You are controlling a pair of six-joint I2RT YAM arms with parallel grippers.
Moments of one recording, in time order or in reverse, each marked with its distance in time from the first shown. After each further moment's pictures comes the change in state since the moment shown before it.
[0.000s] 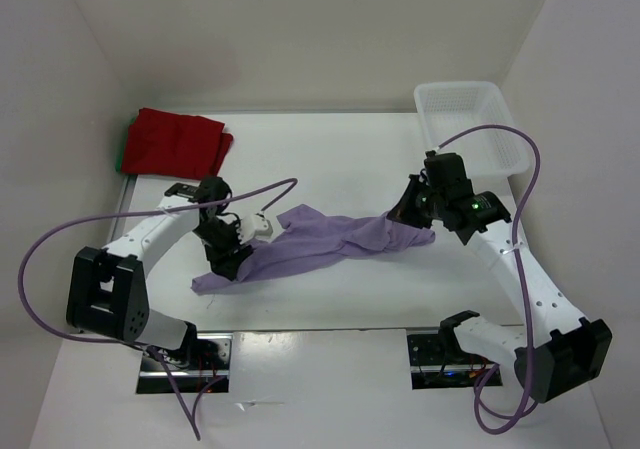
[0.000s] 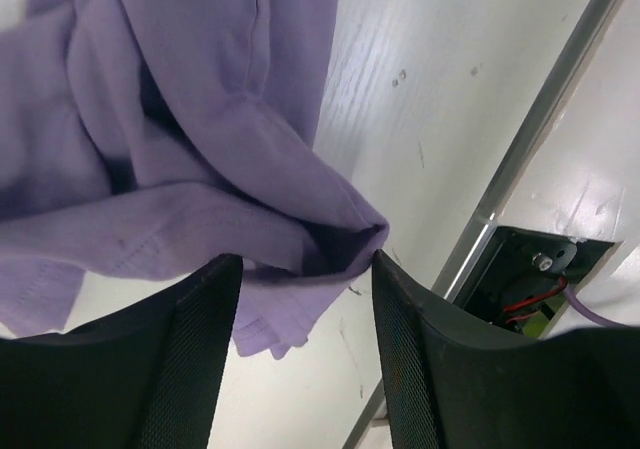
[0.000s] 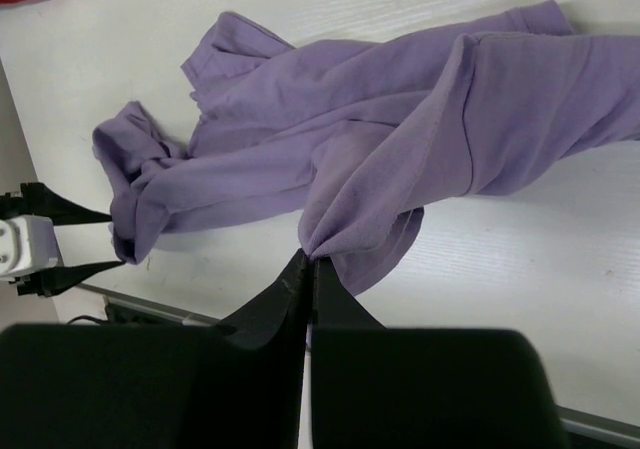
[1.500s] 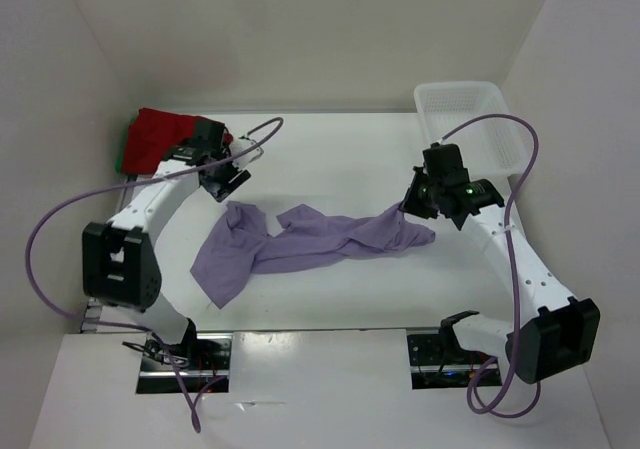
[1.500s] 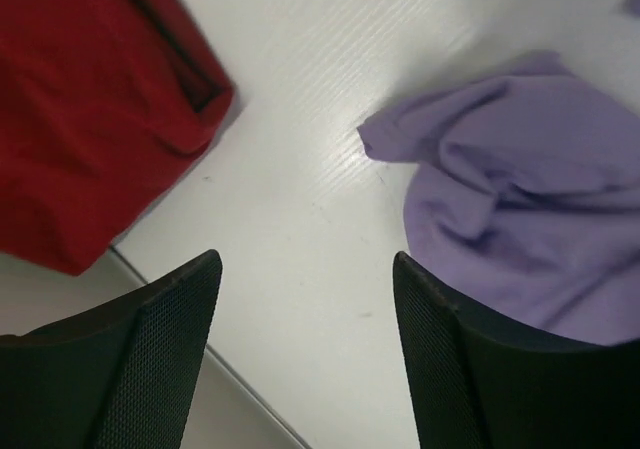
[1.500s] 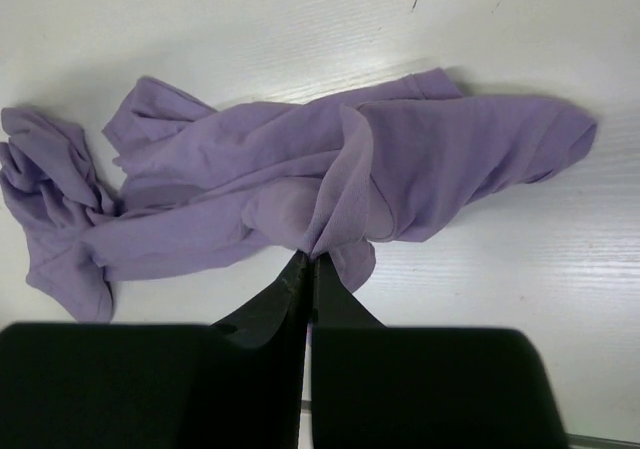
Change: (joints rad) left arm 0.050 0.219 0.361 0.421 -0.470 -0.251; right arm -0.051 0.101 0.041 0.003 0.135 -0.076
